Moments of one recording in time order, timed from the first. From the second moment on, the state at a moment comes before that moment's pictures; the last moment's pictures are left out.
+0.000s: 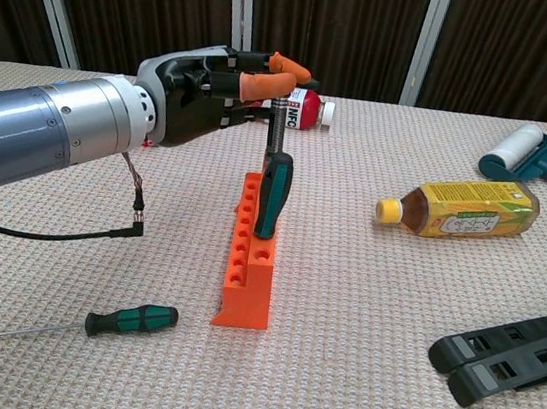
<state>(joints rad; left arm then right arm) -0.80 -1.69 -0.36 -1.44 1.27 0.80 -0.99 -0.09 -1.12 0.05 -1.50 -1.42 1.51 0.17</state>
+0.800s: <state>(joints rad) -0.78 -1.65 -0.35 -1.49 1.30 0.76 -1.12 -0.09 -1.12 0.05 -1.49 -1.41 1.50 0.17</state>
